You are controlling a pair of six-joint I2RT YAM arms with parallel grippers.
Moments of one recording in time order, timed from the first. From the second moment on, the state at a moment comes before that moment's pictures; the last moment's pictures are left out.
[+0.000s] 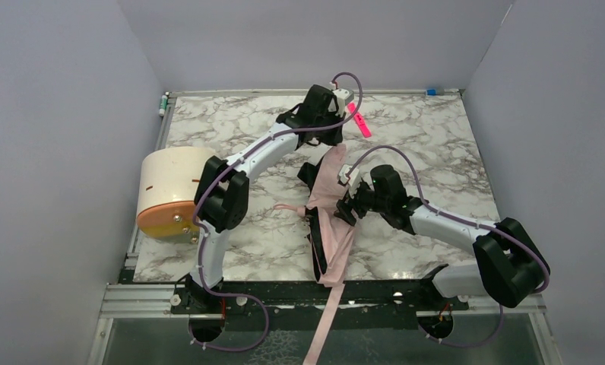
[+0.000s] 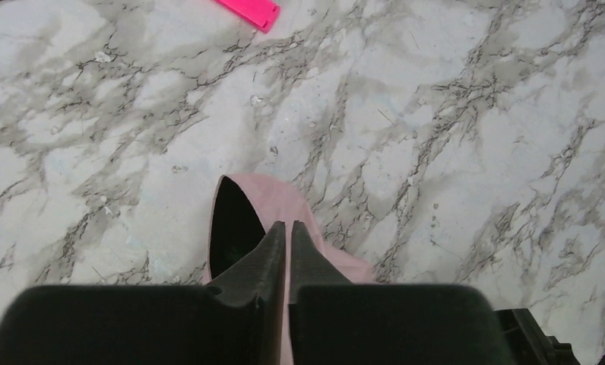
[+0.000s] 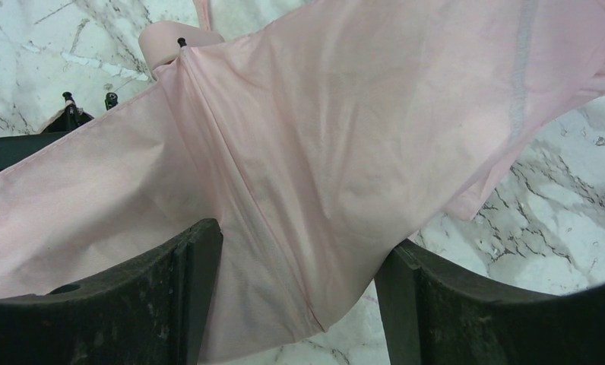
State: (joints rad) left arm -0.63 2.10 1.86 -0.41 0.24 -0.14; right arm 0.58 1.33 0.57 0.16 -0.39 -0.34
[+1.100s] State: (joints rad) left arm -0.64 2.15 1.85 -0.49 0.25 -0.08; right arm 0.58 1.33 0.57 0.16 -0.39 -0.33
